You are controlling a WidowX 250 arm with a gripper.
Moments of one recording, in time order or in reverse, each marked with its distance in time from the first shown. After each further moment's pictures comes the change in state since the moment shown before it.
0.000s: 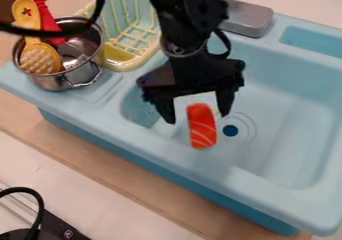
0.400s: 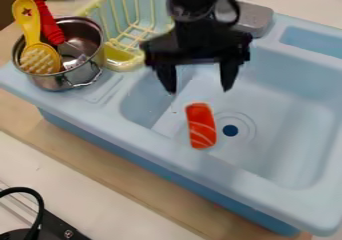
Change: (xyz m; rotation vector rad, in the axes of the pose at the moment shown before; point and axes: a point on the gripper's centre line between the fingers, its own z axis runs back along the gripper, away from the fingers) arm 0.019 -0.012 0.024 0.031 -0.030 -0.135
